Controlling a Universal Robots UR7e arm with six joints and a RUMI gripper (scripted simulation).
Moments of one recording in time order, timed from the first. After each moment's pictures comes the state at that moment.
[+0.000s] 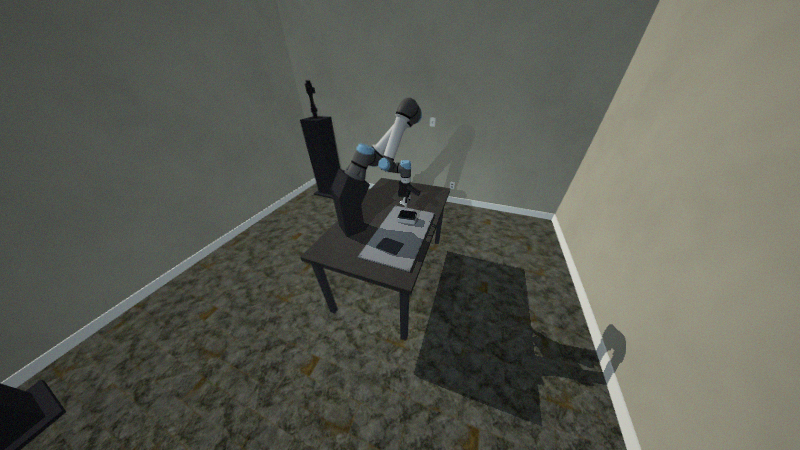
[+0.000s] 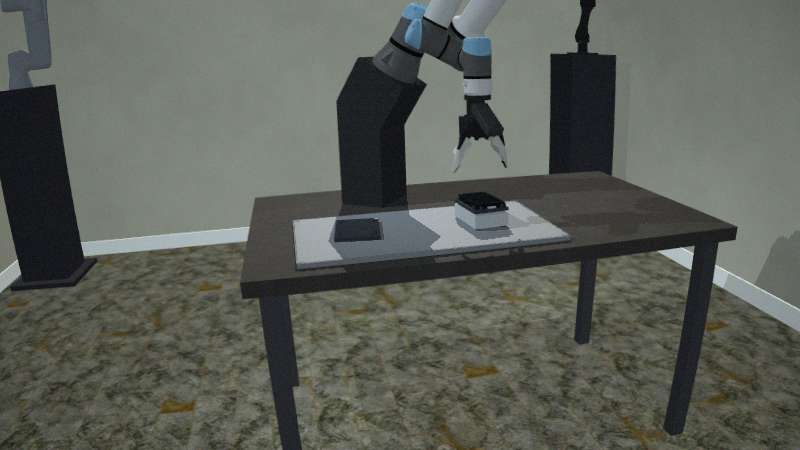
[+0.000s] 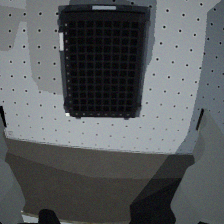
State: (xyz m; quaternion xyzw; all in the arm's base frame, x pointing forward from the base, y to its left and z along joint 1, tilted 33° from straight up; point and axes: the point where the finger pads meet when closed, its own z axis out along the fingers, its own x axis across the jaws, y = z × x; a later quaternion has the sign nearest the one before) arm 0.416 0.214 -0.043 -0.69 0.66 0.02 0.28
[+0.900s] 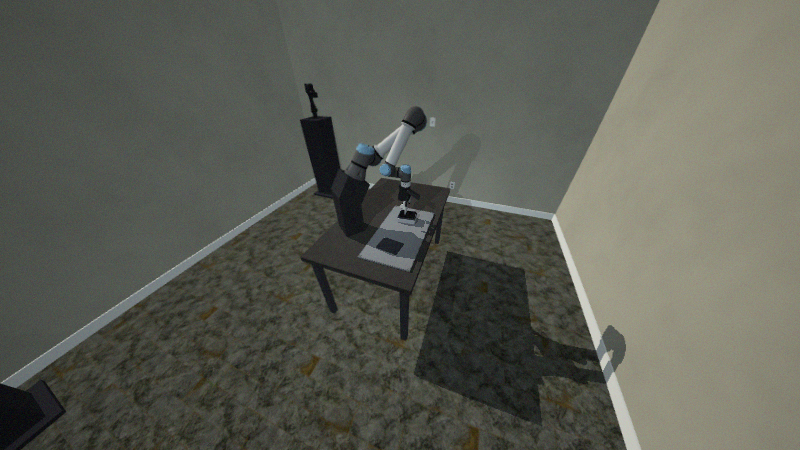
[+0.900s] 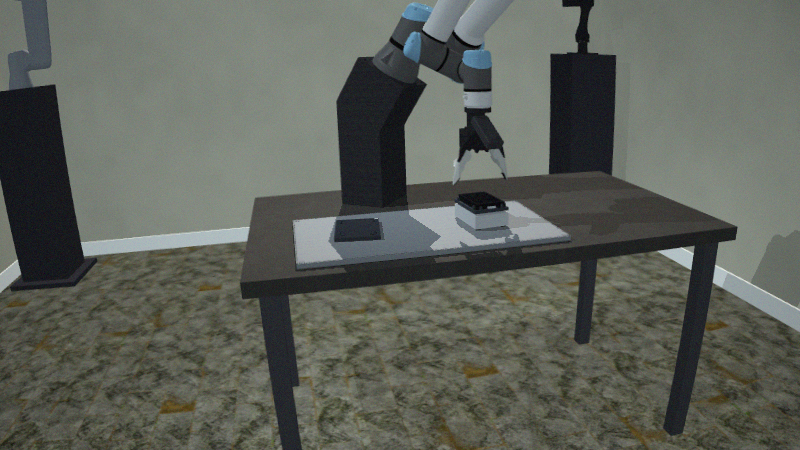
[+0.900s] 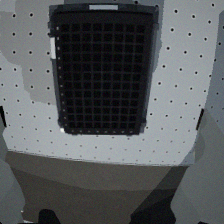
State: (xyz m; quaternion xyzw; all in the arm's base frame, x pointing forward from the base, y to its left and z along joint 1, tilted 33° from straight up) arm 0.427 0.228 -0.072 -0.69 0.66 0.02 0.28
